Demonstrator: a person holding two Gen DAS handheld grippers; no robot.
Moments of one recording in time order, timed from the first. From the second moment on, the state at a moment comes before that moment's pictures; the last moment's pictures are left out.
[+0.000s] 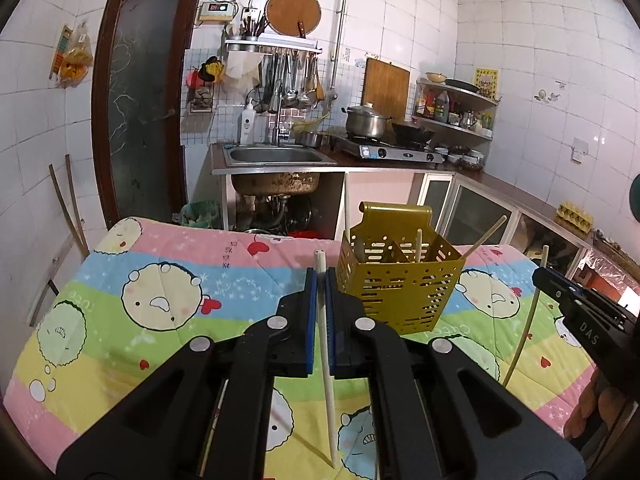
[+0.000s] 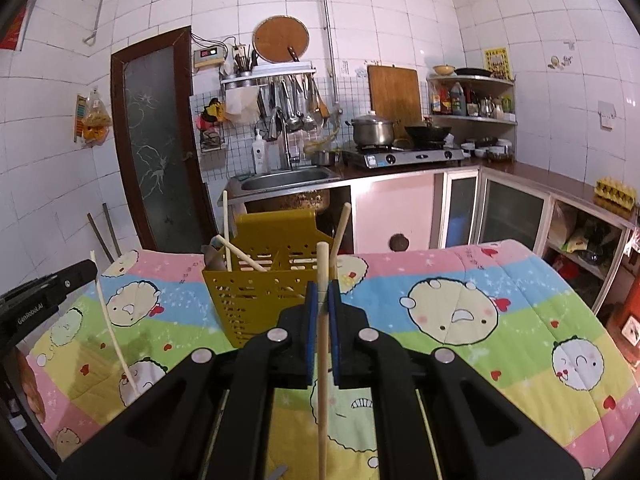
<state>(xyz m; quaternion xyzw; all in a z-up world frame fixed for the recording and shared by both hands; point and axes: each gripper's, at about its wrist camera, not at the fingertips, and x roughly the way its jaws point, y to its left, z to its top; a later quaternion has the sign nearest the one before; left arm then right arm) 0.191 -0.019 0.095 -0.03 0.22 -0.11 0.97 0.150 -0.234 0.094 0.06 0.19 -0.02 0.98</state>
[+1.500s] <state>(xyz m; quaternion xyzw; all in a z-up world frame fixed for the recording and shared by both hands) 0.320 -0.005 0.048 -0.04 0.36 -0.06 0.93 0.176 -0.262 0.146 0.06 0.16 -0.03 0.99</state>
